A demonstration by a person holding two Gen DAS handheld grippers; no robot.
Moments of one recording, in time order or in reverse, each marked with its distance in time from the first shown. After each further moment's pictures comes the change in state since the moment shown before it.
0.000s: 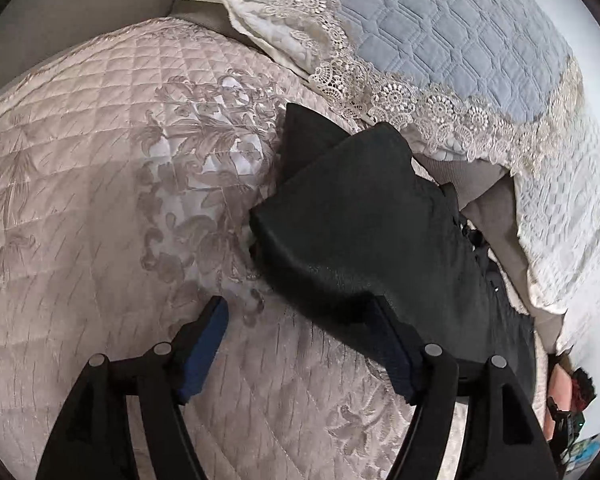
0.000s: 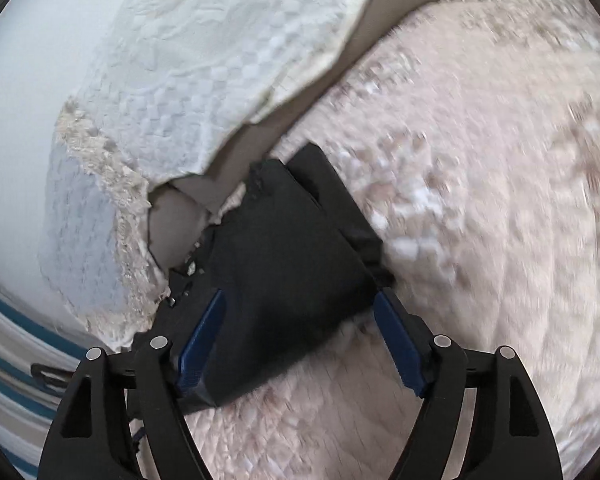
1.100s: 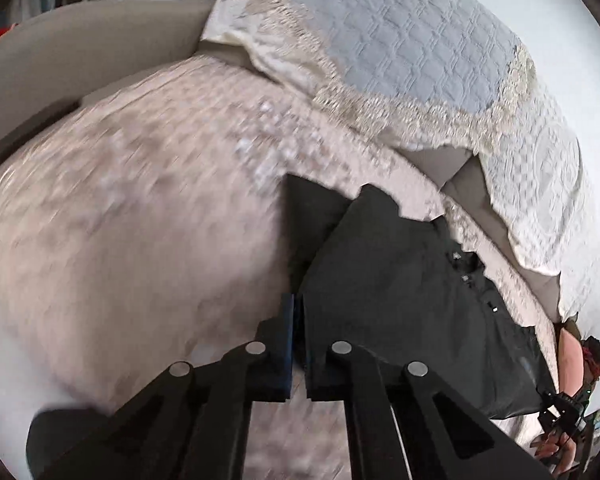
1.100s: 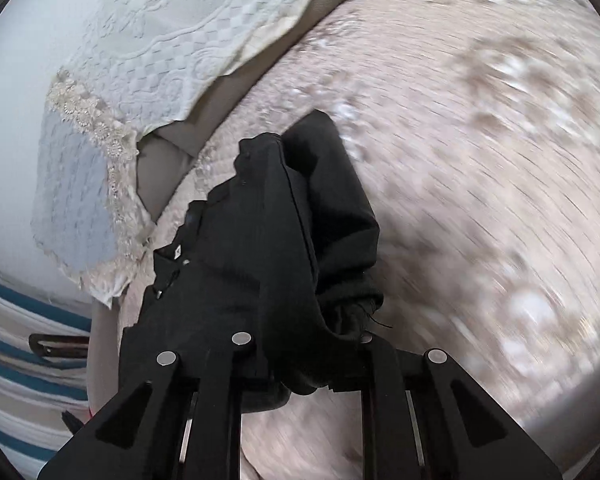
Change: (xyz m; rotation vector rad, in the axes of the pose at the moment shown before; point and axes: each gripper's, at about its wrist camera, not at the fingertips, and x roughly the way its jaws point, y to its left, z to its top) left arm -0.133 0.037 -0.090 0.077 -0.060 0.016; right arm -0.086 -0.023 -0.059 0.016 0.150 -0.081
